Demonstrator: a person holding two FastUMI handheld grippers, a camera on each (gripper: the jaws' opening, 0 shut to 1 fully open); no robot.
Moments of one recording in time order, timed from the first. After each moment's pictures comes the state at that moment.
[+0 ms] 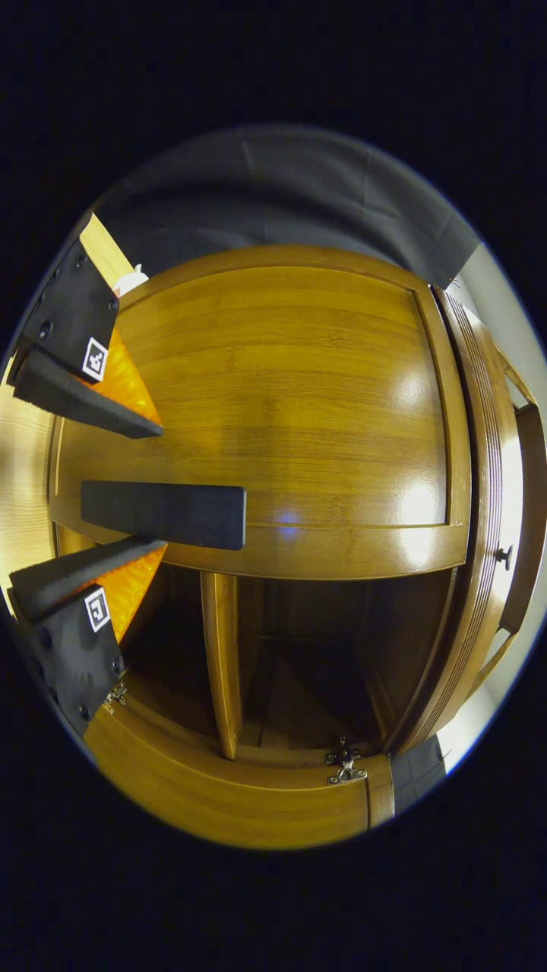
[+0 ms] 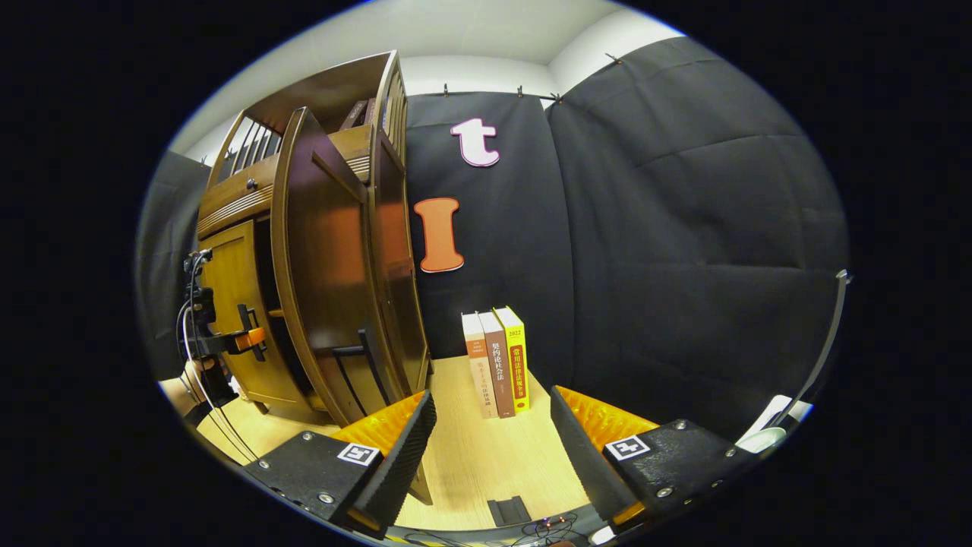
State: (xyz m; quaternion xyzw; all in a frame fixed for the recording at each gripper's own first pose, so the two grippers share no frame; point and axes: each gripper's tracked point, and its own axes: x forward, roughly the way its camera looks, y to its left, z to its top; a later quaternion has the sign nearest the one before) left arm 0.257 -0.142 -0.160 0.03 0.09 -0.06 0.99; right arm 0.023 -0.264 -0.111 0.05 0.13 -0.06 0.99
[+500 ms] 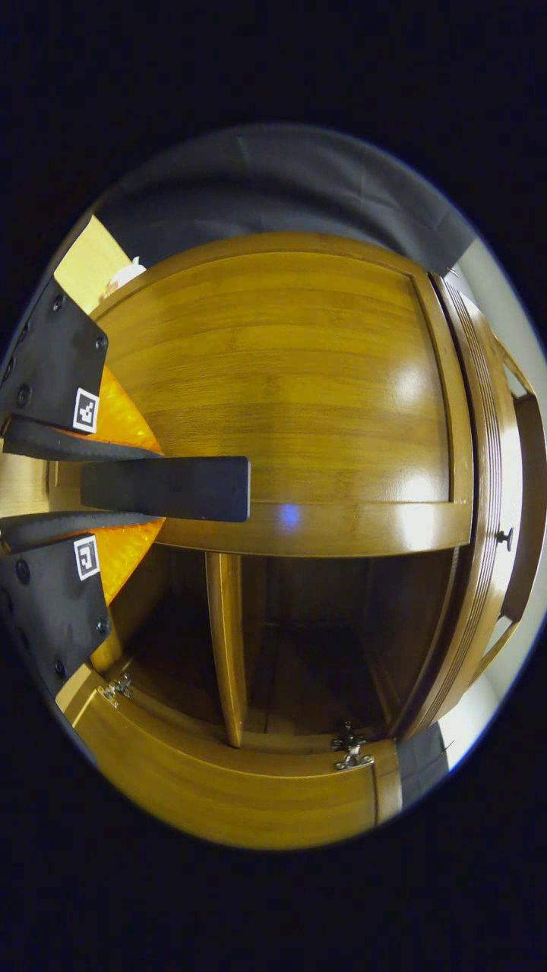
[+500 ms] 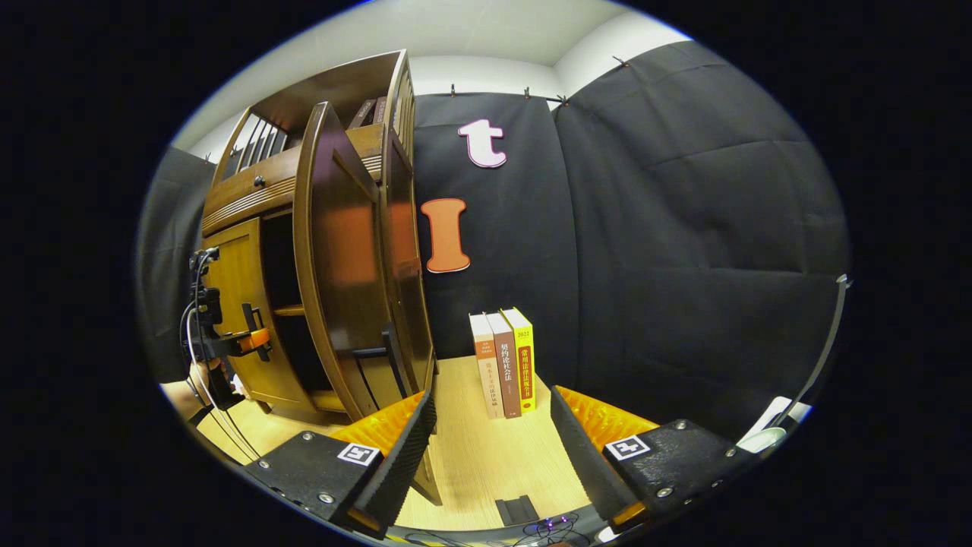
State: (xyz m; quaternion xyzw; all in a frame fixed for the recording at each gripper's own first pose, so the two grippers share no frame) left arm 0.247 -0.153 -0.164 0.03 0.09 -0.09 0.99; right arm 0.024 -0.249 -0.105 0.04 0.13 -0.06 0.99
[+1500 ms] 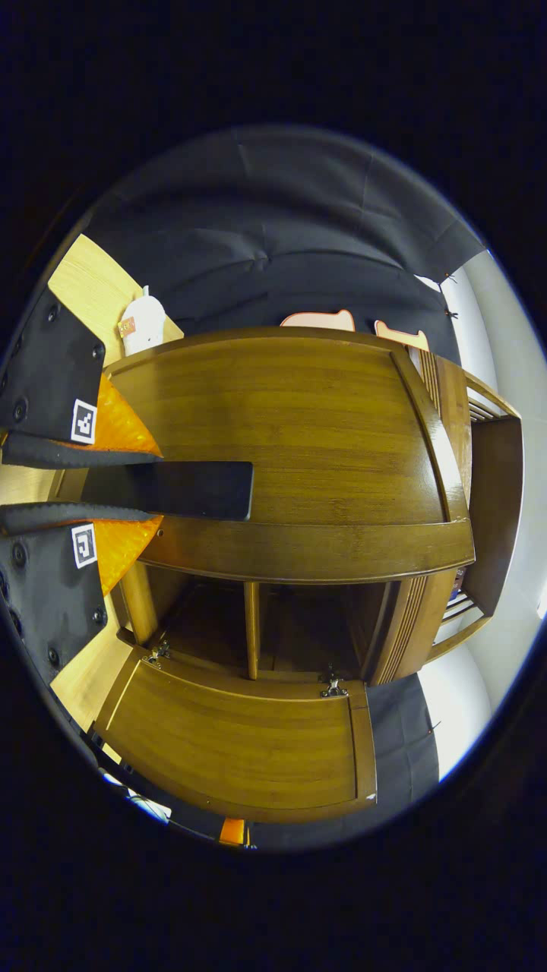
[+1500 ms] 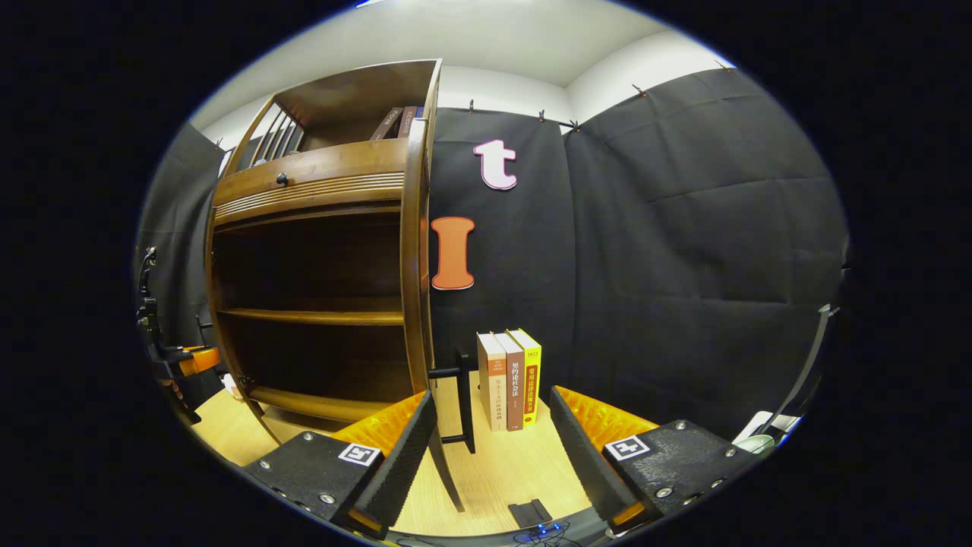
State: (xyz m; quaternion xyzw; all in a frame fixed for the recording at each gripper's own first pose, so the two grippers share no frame) left arm 0.118 -0.069 -0.140 0.03 0.09 -0.13 0.99; right arm 0.012 -0.192 -0.069 0.00 0.10 -0.08 0.99
